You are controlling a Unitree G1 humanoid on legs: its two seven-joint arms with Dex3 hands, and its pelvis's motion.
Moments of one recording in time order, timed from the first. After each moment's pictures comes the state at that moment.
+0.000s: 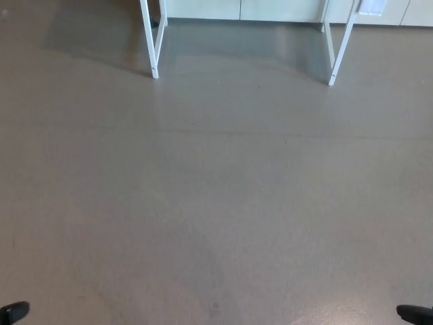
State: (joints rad) left_arm 0.24 0.41 0.29 0.55 -0.17 0.01 -0.35; right_arm 0.25 -0.32 -0.13 0.53 -0.02 -0.17 0.18
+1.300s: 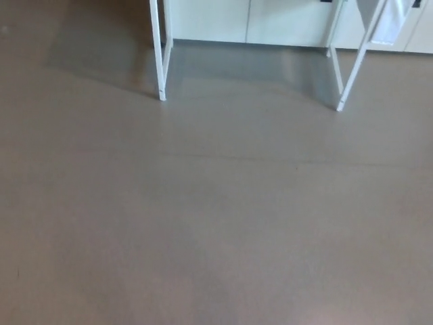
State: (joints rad) left_arm 0.31 0.44 0.28 0.74 -0.20 -0.14 -0.45; right_arm 0.32 -0.33 -0.09 0.61 -0.01 -0.27 0.20
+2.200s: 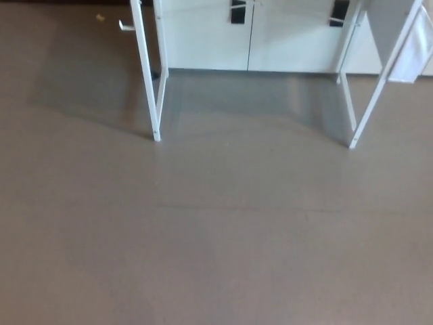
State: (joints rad) left_arm 0.31 0.43 0.26 0.69 -0.19 -0.15 -0.43; right_arm 0.30 -0.35 -0.07 0.62 -0.02 -0.29 0.21
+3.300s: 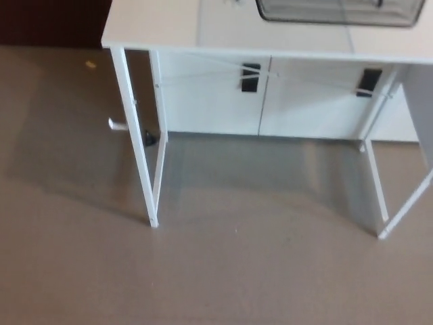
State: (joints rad) left_arm 0.32 0.45 0.25 0.67 -0.17 -0.18 -0.42; right_arm 0.28 -0.35 -0.04 0.60 -0.03 -0.27 0.20
